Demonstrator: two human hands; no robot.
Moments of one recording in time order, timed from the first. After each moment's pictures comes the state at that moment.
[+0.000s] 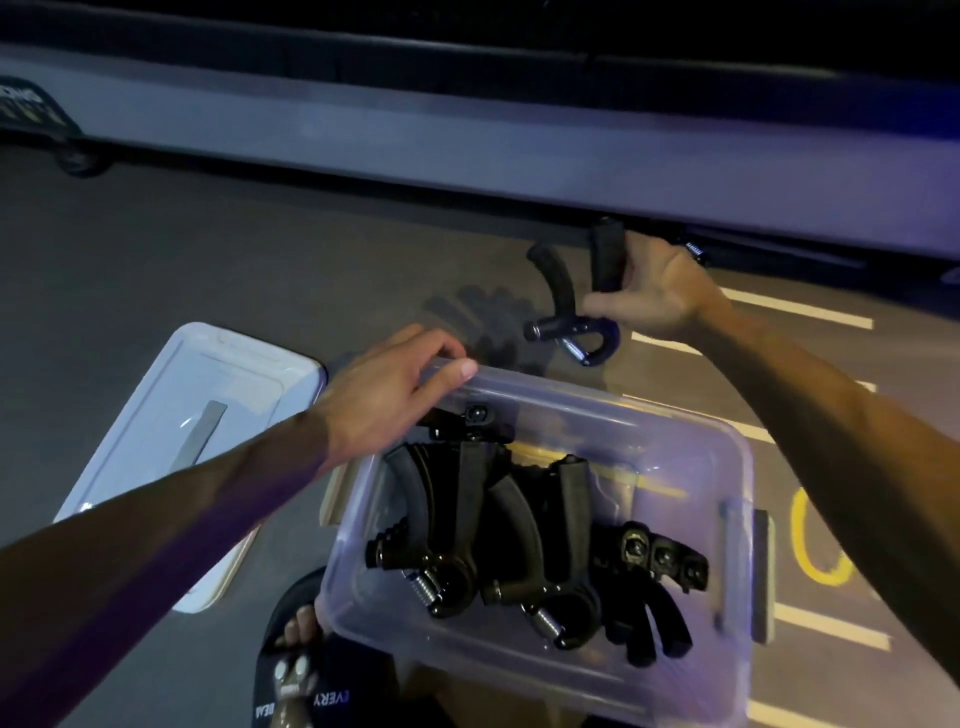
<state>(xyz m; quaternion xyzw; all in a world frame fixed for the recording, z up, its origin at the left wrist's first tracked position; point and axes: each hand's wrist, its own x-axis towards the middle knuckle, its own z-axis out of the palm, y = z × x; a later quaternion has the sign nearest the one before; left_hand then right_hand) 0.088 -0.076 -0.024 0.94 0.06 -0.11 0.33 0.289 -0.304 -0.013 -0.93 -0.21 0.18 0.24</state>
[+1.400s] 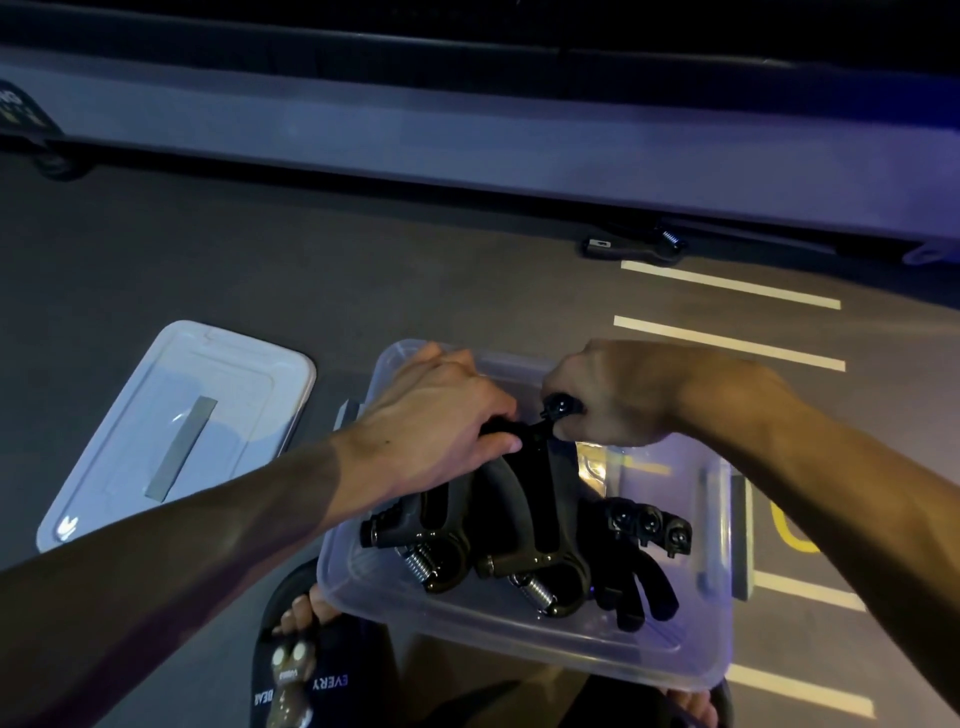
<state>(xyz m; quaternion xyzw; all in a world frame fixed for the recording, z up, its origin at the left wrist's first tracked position) 0.081 -0.139 0.011 0.98 -0.11 -0.11 0.15 0.186 -0.304 0.050 -0.81 -0.45 0.37 -0.09</state>
